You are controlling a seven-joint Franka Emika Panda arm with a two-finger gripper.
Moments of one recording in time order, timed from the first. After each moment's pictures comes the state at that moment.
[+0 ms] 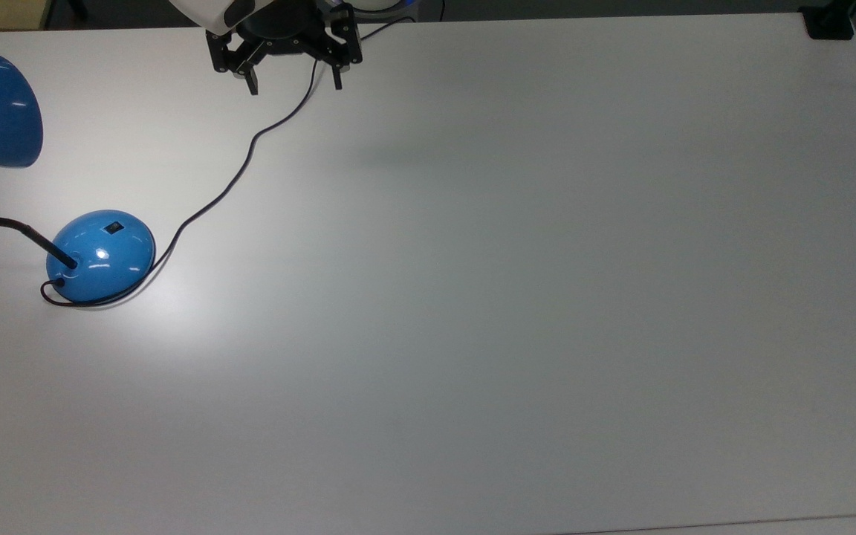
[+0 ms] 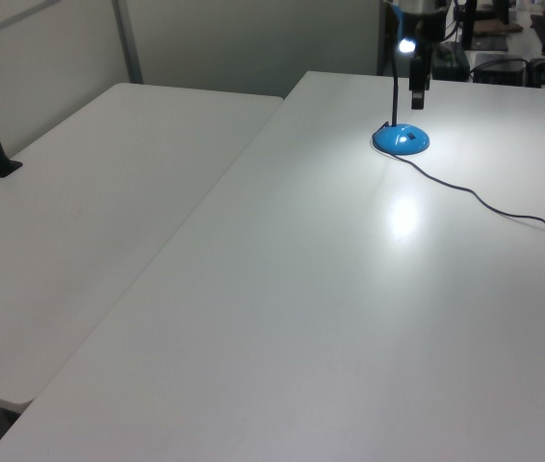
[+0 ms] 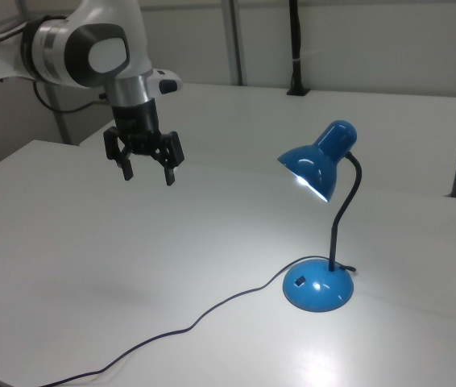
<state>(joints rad) -0.10 0.06 0.05 -1.70 -0.02 1.72 -0.20</state>
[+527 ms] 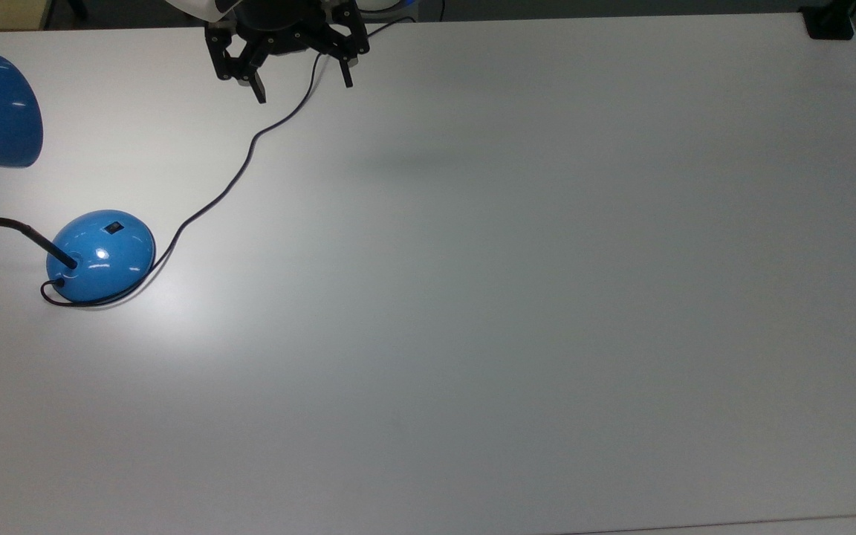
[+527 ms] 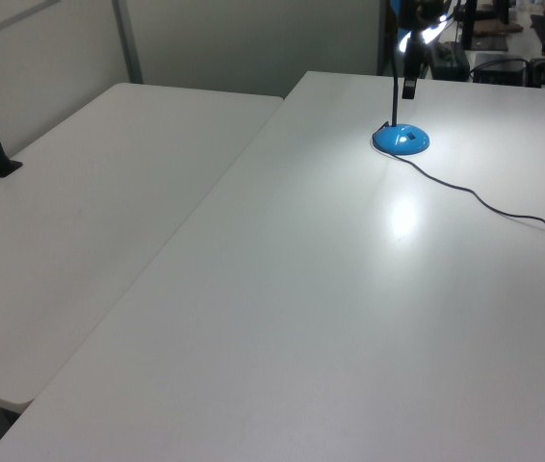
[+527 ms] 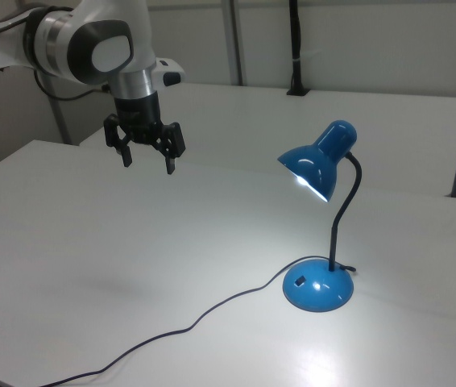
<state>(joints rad) -0.11 0.06 0.04 -1.67 0.09 1.77 -0.28</state>
